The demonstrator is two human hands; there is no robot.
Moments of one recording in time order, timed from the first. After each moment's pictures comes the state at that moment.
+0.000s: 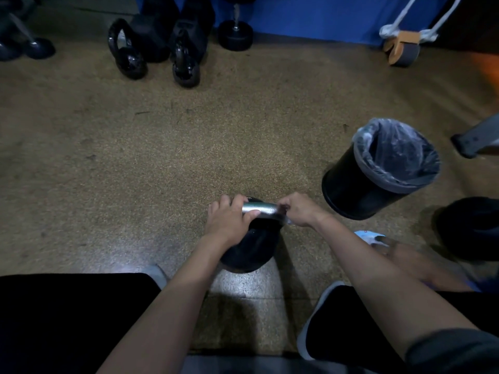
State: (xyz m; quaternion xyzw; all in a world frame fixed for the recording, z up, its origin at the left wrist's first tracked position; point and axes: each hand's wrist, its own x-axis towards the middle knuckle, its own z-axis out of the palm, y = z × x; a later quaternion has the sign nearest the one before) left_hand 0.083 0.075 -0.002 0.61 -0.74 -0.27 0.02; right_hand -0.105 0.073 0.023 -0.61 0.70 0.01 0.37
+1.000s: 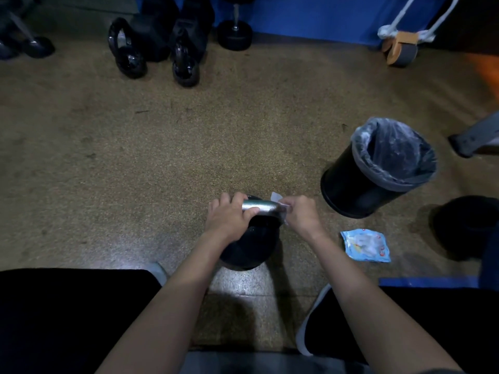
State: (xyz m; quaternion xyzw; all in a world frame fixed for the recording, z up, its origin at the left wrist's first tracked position) left_hand 0.082 0.076 0.006 0.61 -0.74 -0.29 0.01; right_hand -0.093 0.096 0.008 -0.56 0.77 -0.14 0.27
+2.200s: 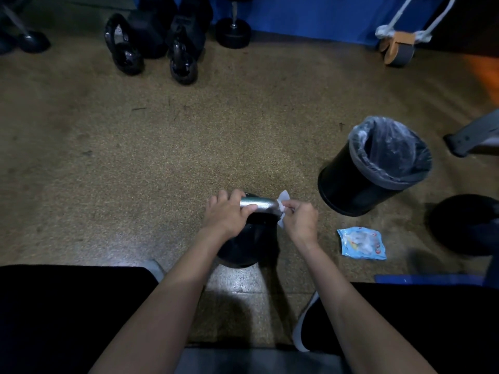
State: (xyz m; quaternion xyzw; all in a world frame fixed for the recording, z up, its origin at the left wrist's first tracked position) left_hand 0.082 0.076 0.006 0.61 -0.74 -0.28 0.01; right_hand -0.079 0.120 0.002 -0.44 0.82 -0.28 0.24
